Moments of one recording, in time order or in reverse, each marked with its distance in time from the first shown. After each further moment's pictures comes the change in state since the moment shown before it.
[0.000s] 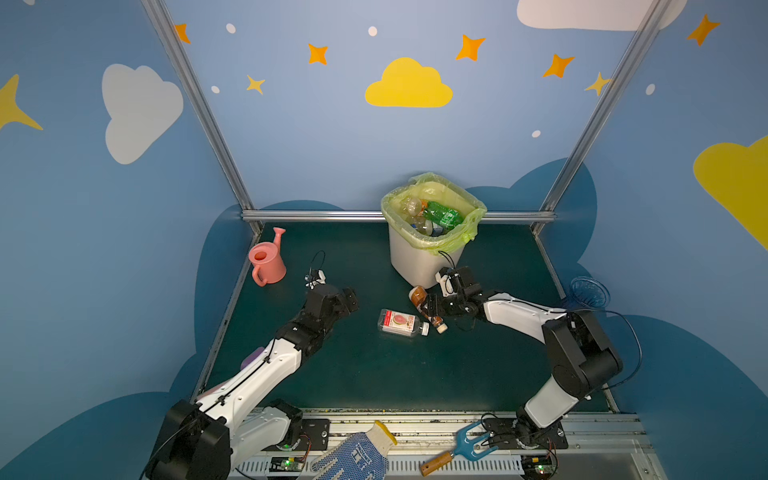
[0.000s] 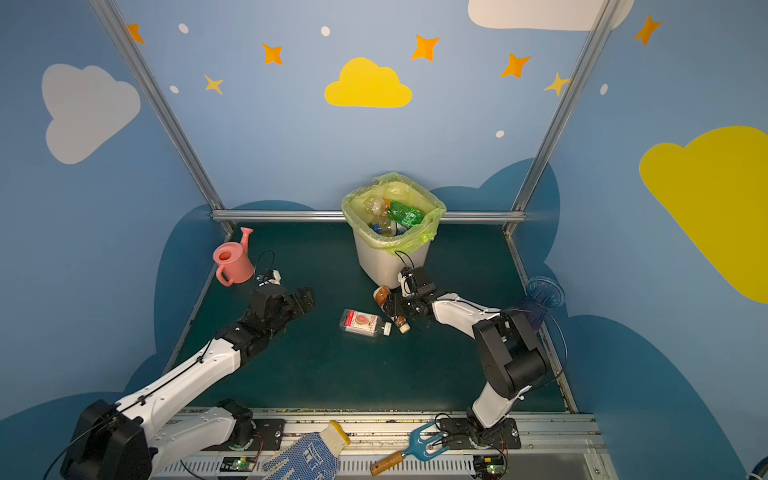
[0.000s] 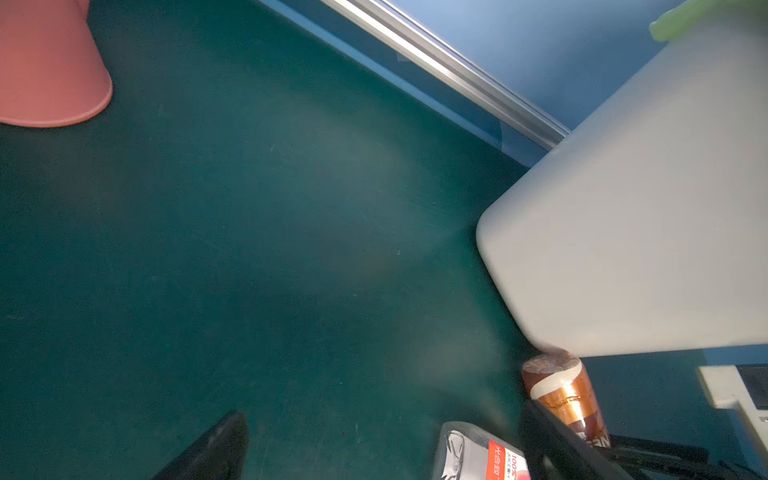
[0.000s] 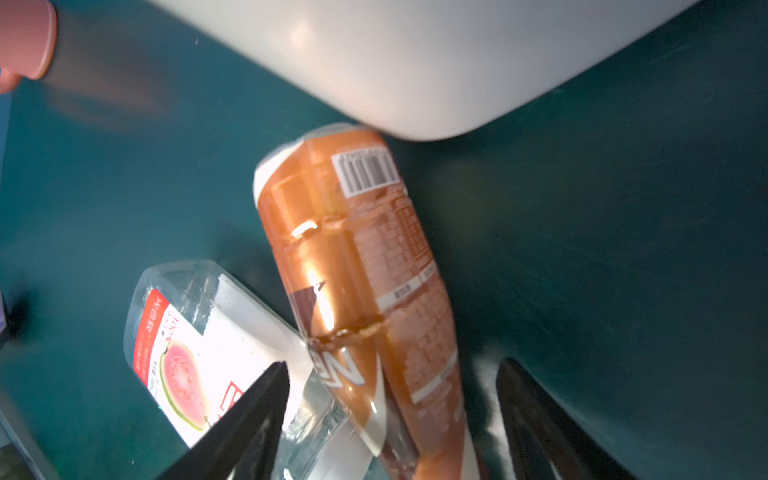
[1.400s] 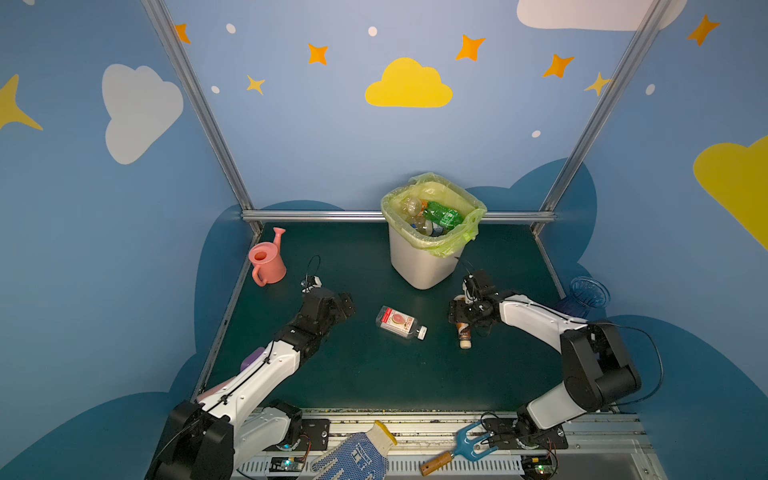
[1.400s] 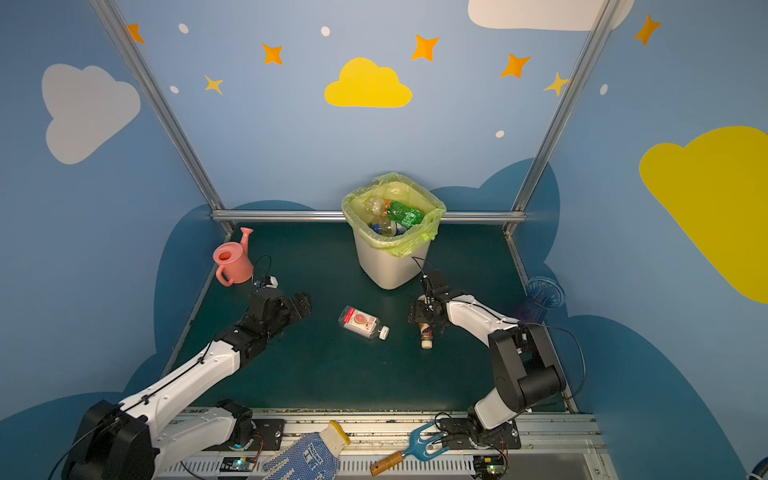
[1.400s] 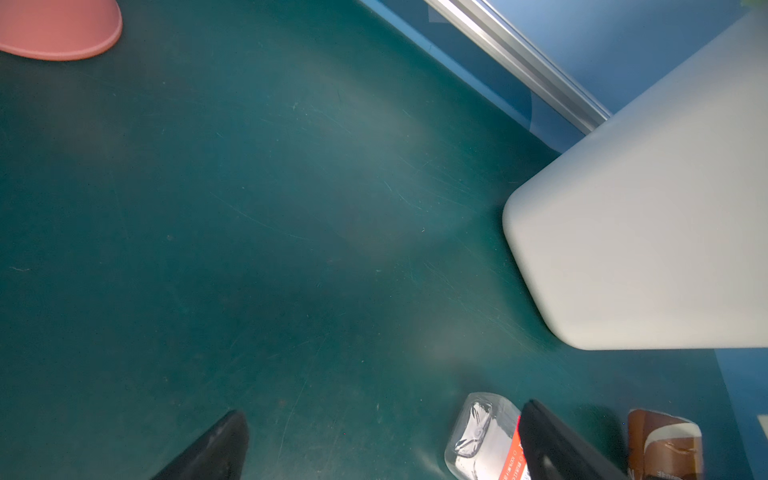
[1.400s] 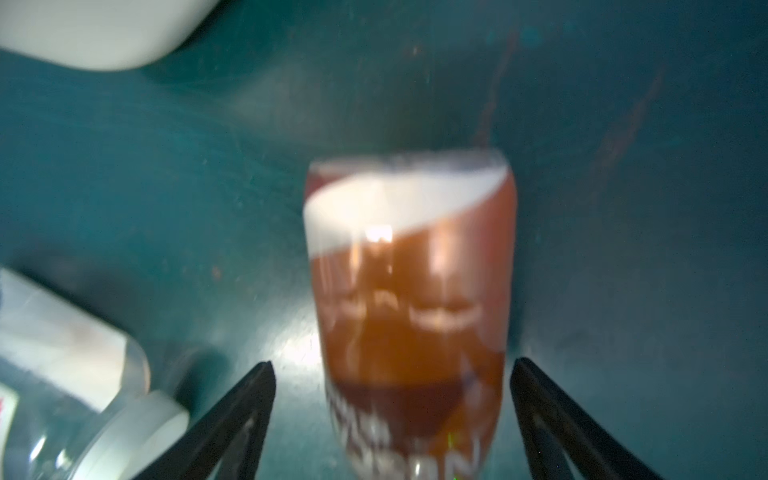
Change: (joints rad) left arm 0.046 0.010 -0.039 -0.004 0.056 -0.030; right arm -0.122 -0.079 -0.019 -0.288 0.234 0.016
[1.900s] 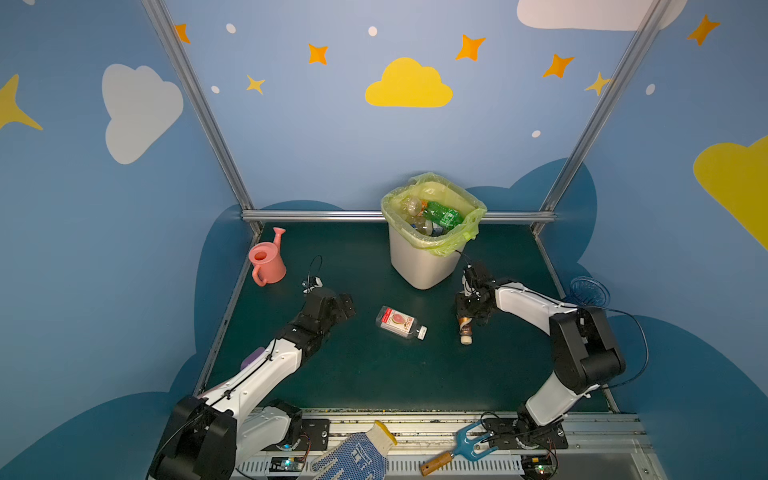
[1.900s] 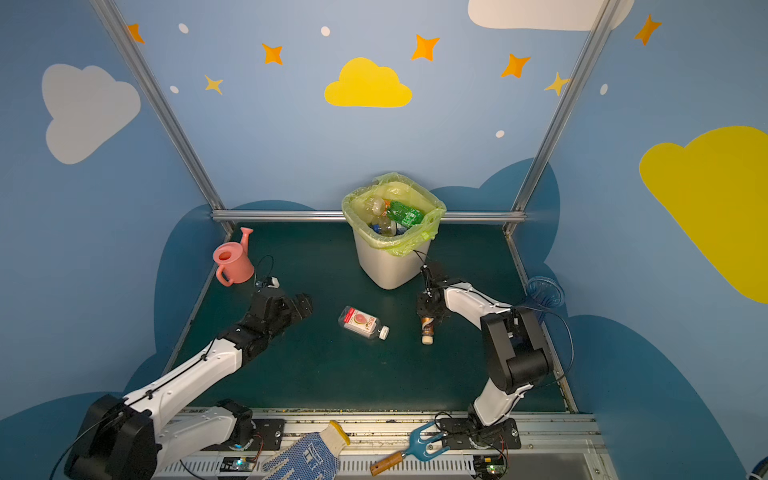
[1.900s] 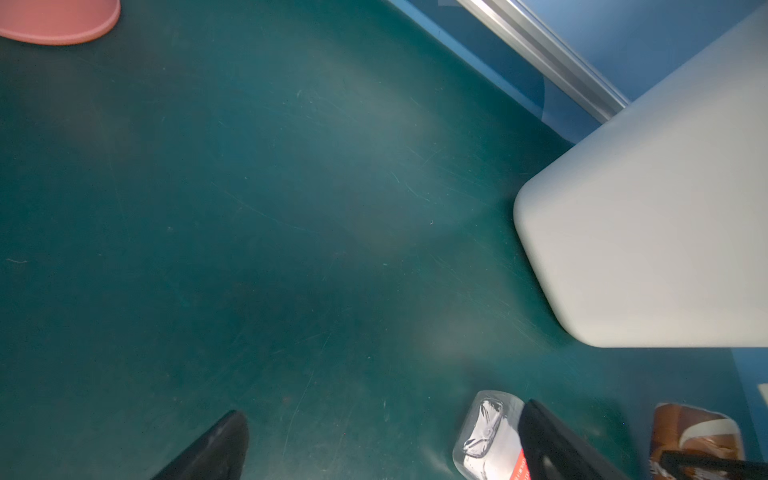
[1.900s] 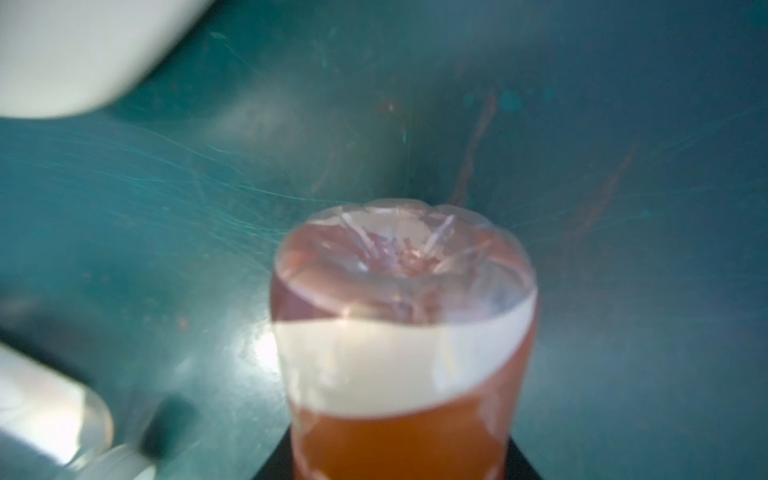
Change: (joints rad) left arm 0.000 0.027 0.000 0.001 0.000 0.000; right arm -0.040 0.059 0.110 -0.073 0.005 -0.075
